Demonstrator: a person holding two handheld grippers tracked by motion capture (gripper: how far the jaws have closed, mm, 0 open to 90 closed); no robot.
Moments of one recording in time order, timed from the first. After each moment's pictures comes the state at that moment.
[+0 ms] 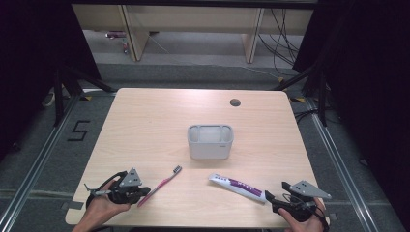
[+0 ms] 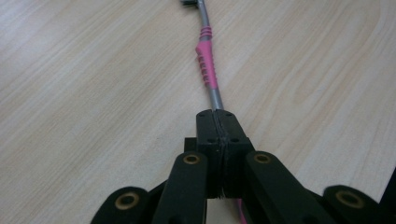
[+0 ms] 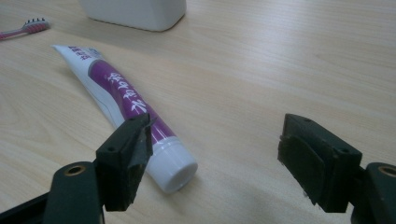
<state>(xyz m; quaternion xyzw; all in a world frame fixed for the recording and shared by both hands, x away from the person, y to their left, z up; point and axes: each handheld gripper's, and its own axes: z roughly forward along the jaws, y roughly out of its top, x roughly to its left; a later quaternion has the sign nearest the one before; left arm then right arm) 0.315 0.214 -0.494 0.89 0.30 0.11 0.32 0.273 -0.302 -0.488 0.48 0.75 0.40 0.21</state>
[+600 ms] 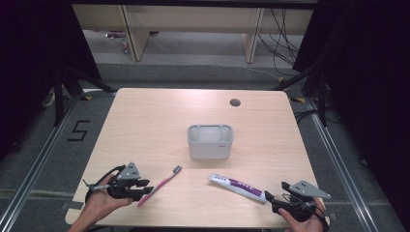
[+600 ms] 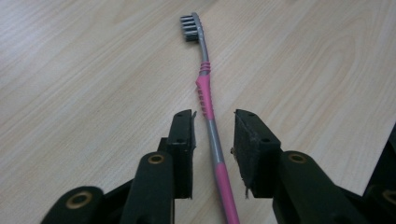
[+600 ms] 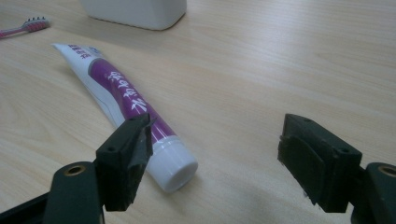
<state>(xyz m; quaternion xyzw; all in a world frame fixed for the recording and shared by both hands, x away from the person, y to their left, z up) 0.323 0.209 -0.472 0.88 0.31 0.10 0.34 0.273 -0.300 -0.489 0.49 0.75 0.41 0.20</state>
